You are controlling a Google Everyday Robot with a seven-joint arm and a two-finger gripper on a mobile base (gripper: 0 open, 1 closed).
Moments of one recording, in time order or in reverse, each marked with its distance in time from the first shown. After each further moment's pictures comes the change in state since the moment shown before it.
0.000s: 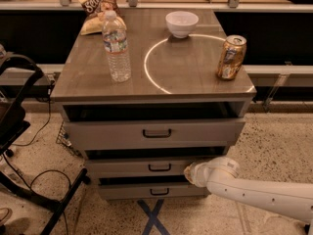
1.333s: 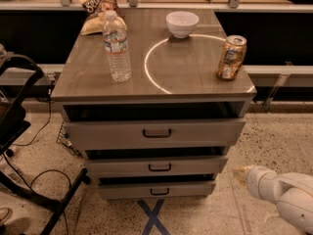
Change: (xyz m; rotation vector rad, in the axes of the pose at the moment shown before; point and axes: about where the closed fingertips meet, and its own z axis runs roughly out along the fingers) arm 0.094 0.017 -0.209 0.176 0.114 0.170
